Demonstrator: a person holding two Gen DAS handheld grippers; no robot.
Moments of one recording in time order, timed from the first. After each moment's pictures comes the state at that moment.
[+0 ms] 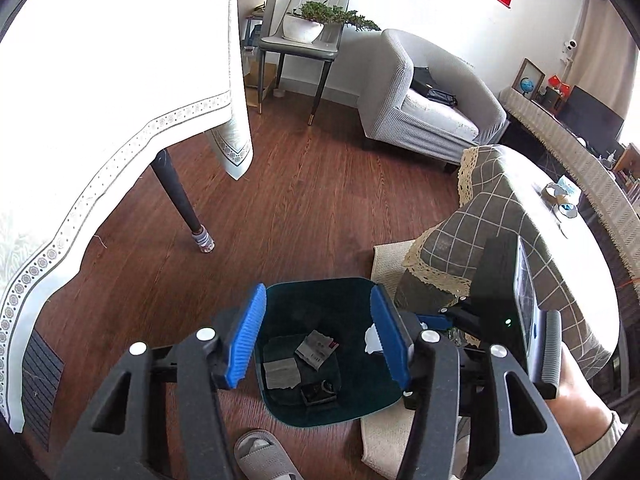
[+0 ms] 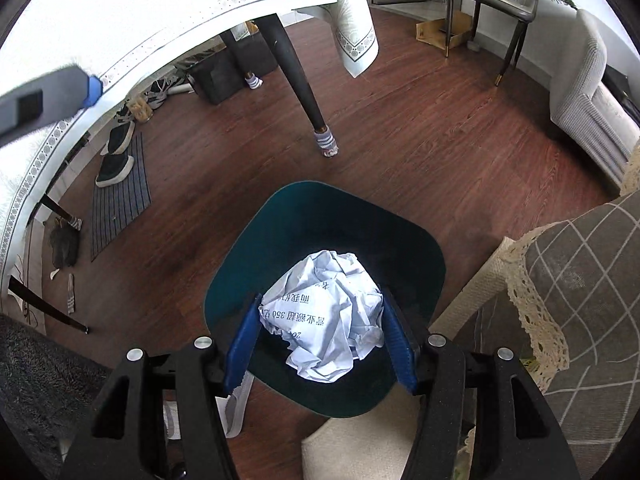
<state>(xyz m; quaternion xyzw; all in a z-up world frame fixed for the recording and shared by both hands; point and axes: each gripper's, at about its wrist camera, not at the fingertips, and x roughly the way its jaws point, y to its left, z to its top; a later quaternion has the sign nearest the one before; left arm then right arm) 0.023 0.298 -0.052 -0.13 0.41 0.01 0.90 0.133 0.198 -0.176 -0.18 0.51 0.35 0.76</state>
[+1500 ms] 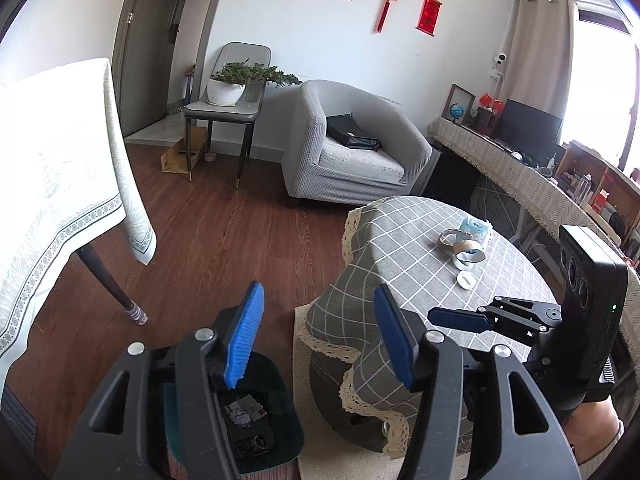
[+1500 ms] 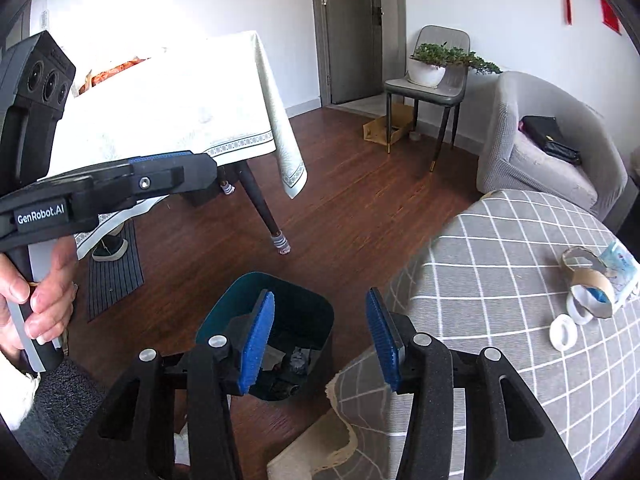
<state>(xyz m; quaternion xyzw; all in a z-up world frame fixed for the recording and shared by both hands) 0.048 0.167 0.033 -0.10 0.31 -0.09 0.94 0.104 0.045 -0.025 -0.11 0.35 0.33 0.87</state>
